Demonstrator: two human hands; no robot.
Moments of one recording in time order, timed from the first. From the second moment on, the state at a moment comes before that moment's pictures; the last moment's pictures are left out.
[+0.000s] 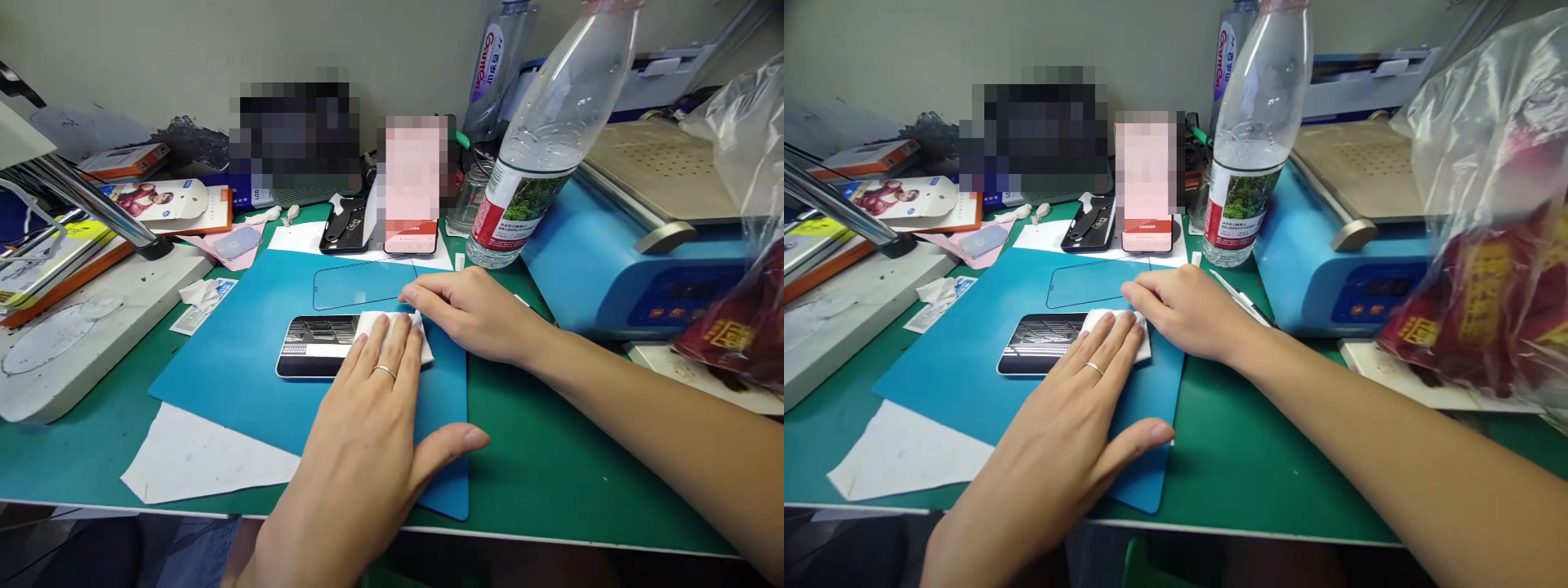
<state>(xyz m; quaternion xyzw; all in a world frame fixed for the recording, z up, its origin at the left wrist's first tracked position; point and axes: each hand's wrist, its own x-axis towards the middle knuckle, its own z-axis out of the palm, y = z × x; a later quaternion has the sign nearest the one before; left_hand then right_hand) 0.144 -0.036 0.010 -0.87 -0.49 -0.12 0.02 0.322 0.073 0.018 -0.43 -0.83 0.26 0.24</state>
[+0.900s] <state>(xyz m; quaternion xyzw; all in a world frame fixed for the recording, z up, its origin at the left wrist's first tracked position) 0.073 -0.035 0.007 -0.84 -0.52 -0.12 0.02 0.316 0.072 0.024 -0.46 -0.82 0.25 0.22</state>
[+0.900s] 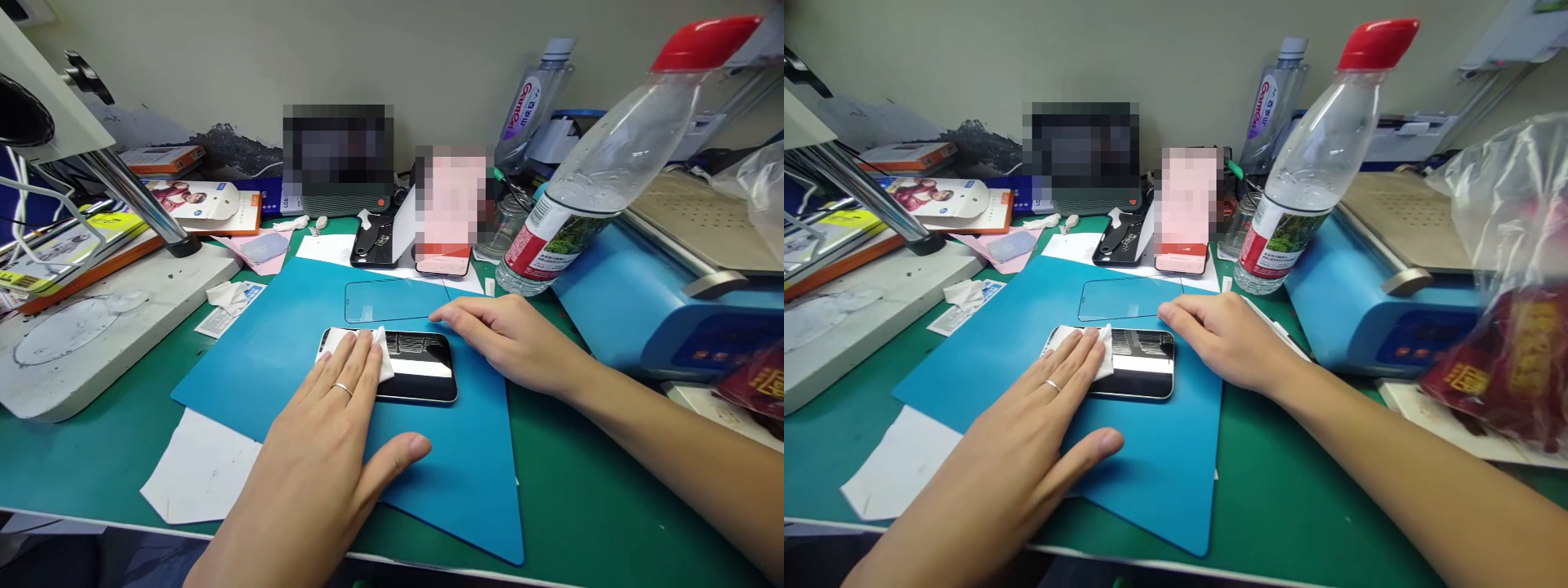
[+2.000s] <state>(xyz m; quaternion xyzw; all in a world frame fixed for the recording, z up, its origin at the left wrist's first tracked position) 0.130 -0.033 0.011 -0.85 -0.51 -0.10 -0.05 0.315 0.072 0.019 -0.44 -0.82 0.25 0.24</state>
